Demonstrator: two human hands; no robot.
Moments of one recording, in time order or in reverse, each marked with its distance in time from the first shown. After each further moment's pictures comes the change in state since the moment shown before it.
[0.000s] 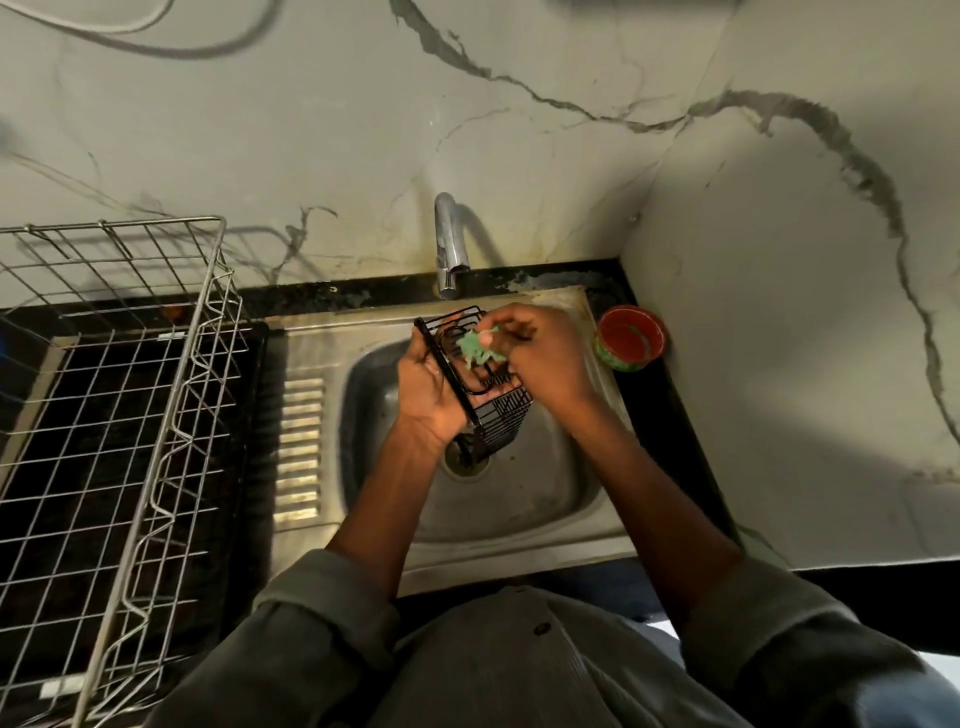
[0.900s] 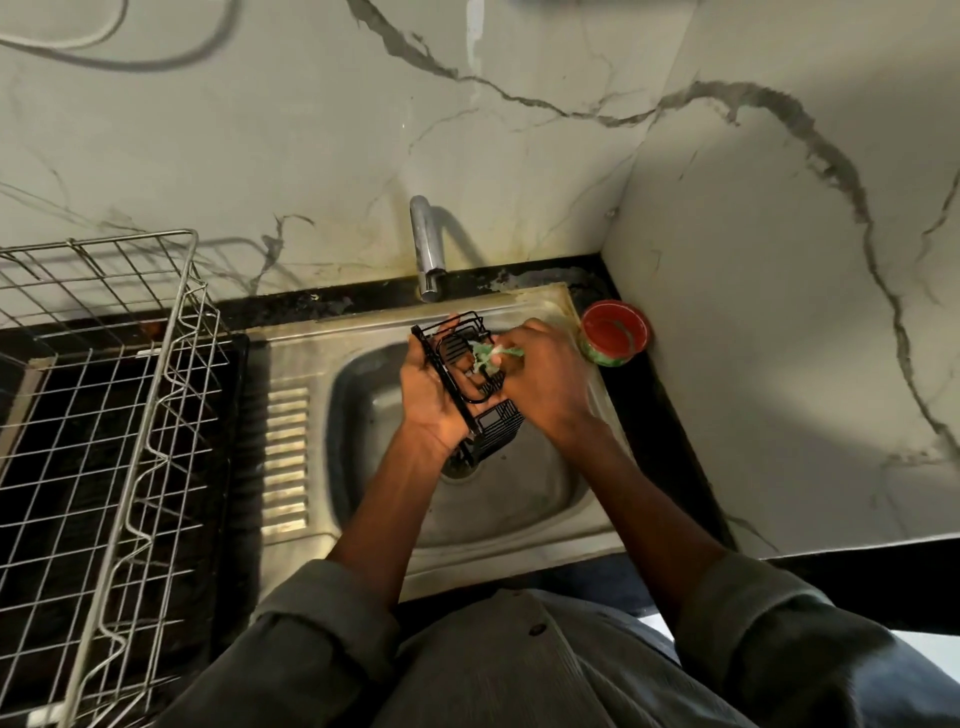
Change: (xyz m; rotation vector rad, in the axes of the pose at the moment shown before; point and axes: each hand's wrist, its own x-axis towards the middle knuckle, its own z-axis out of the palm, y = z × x) left_hand 0.012 -0.022 0.008 0.027 0.007 -0.026; right_hand -0.010 0.029 -0.011 -0.631 0.117 -0.120
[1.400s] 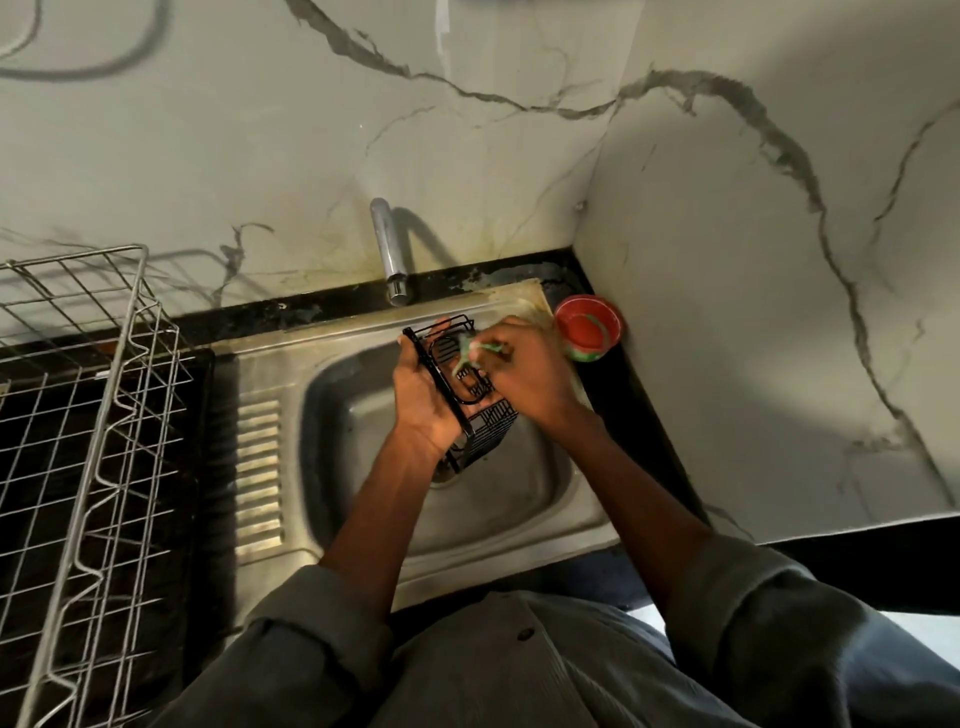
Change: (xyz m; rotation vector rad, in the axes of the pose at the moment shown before) left_hand 0.010 -0.016 0.015 0.106 0.061 -0.028; right_hand 0.010 0.023 -0.004 0.182 -0.032 0.028
